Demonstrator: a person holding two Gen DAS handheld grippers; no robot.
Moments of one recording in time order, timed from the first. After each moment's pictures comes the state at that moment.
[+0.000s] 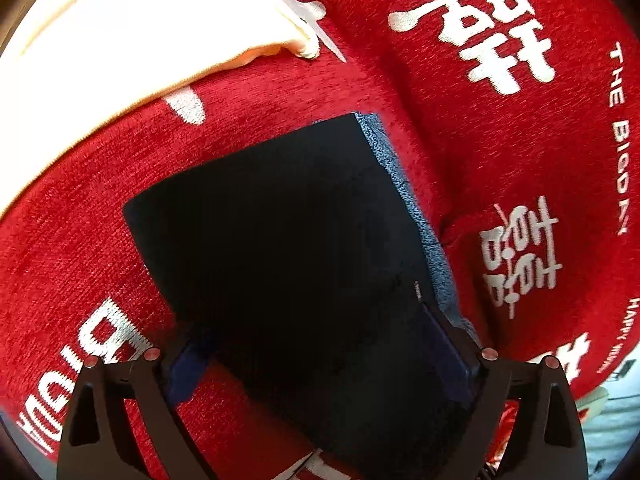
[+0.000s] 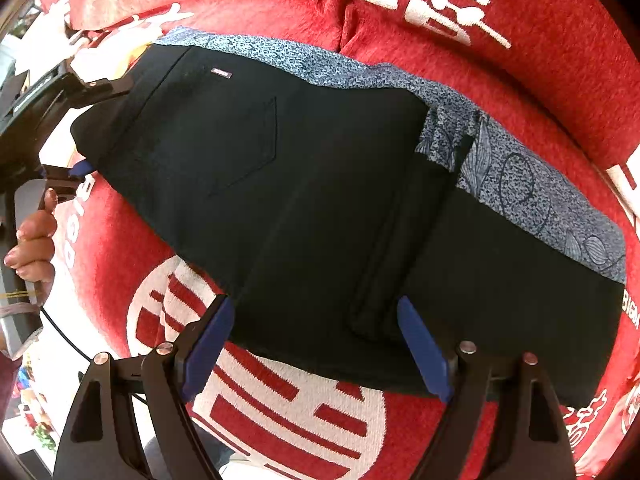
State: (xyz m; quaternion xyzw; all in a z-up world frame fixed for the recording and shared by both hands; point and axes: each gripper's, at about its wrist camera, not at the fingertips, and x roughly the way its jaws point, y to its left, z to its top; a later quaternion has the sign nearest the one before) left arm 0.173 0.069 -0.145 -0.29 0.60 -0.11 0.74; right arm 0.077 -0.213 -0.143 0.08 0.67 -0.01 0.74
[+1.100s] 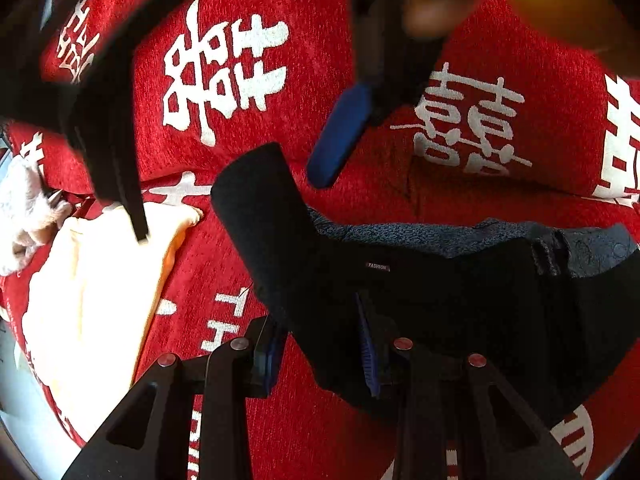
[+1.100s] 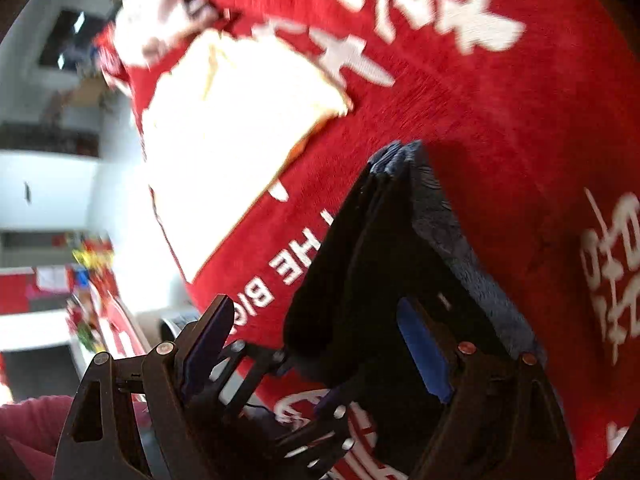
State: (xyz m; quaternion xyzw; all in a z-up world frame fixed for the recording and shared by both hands) left arm 0.109 -0.050 -0.065 0.15 0.44 -0.19 0.87; right arm 0.298 -0.087 -0.067 0.07 0.71 0.23 0.66
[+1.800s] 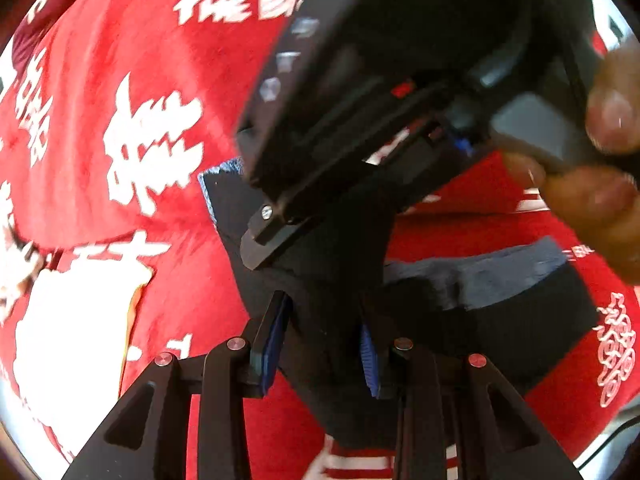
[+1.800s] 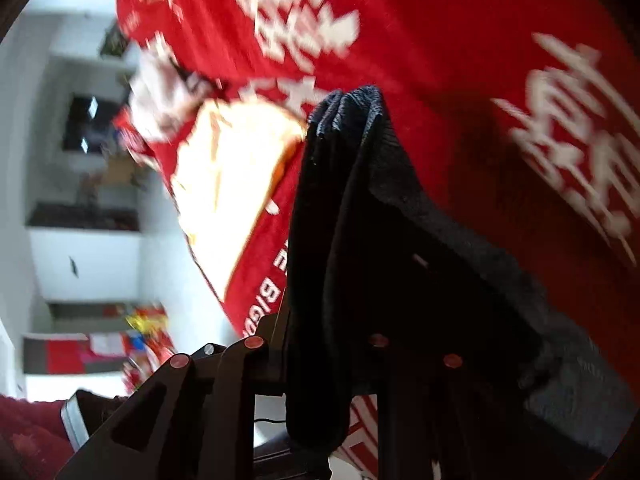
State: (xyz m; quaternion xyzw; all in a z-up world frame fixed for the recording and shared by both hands) left arm 0.069 -0.120 0.006 0.16 0.40 -0.29 0.85; right arm 0.211 -0.225 -0.042 0.26 0.63 0.22 0.70
